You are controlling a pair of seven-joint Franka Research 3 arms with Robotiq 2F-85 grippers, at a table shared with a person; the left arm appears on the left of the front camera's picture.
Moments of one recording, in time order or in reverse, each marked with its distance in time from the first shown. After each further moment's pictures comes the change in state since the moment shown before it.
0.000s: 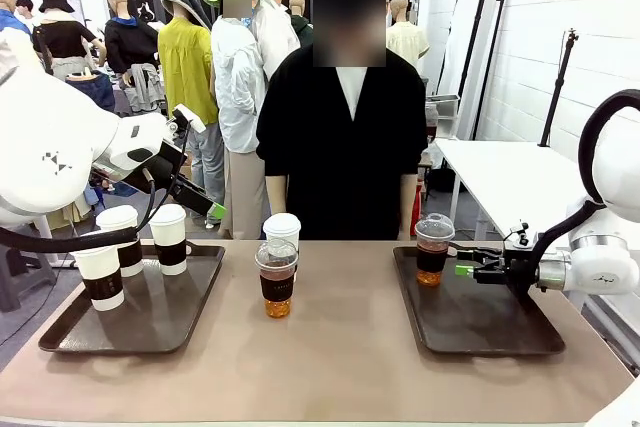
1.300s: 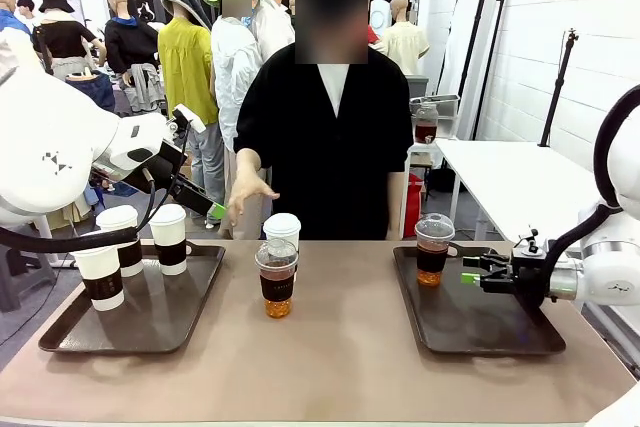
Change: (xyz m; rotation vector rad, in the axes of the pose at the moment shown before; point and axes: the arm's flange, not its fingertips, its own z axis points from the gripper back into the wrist) left arm 0.000 0.000 0.000 0.000 0.000 0.000; right arm -0.002 0.045 0.015 -0.005 0.002 -0.001
